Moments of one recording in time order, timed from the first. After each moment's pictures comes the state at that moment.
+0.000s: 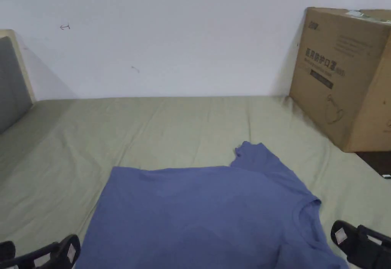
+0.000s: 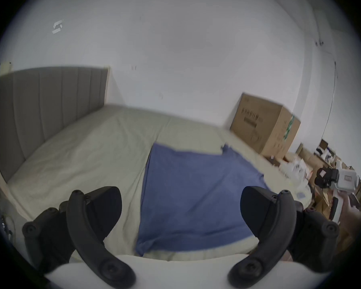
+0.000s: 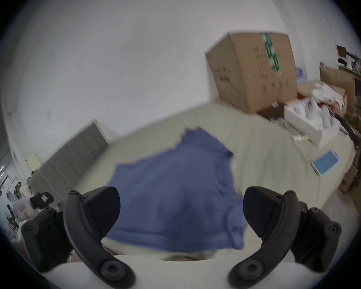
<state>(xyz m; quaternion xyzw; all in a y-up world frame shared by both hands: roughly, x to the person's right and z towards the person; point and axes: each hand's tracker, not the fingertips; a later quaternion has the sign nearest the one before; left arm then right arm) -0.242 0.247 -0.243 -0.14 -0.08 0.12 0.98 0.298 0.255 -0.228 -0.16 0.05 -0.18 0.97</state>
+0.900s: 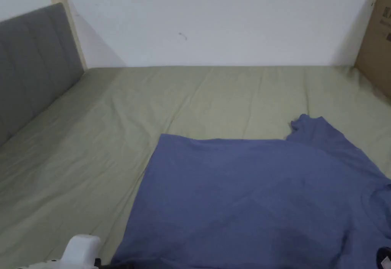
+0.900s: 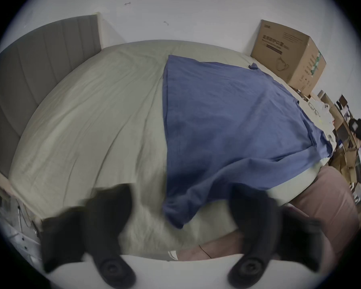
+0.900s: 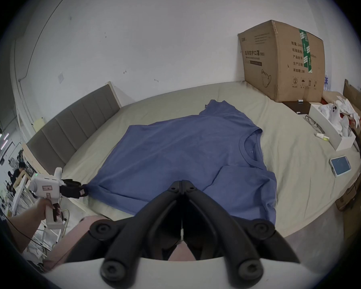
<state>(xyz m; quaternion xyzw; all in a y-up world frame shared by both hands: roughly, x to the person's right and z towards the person) -0.271 0.092 -0.304 -0.42 -0.07 0.01 0.91 0.226 0.210 -0.244 -0.30 0.09 -0.10 0.94</state>
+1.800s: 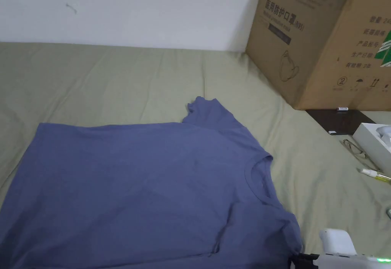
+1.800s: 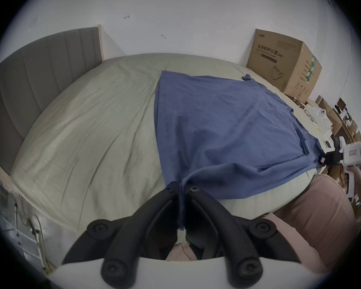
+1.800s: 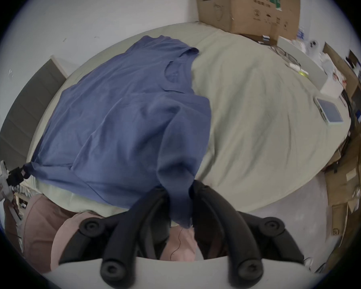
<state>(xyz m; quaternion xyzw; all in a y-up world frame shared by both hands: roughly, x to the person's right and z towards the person) -0.234 0.125 -0.287 -0.40 -0.05 0.05 0.92 0.347 0.095 -0.283 -0.49 -0.02 -0.10 0.87</state>
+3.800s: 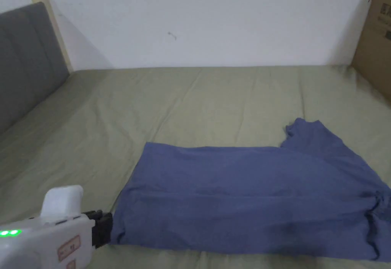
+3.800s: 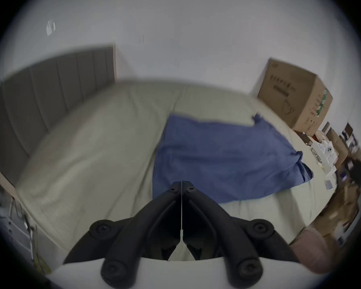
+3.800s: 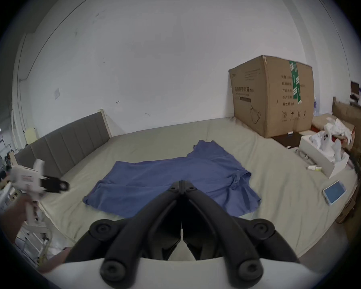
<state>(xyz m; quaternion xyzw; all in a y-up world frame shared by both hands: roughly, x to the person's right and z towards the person) -0.253 0.165 -0.406 -0.41 -0.02 0.10 0.91 0.242 0.231 -0.281 -0.17 0.06 -0.10 0.98</state>
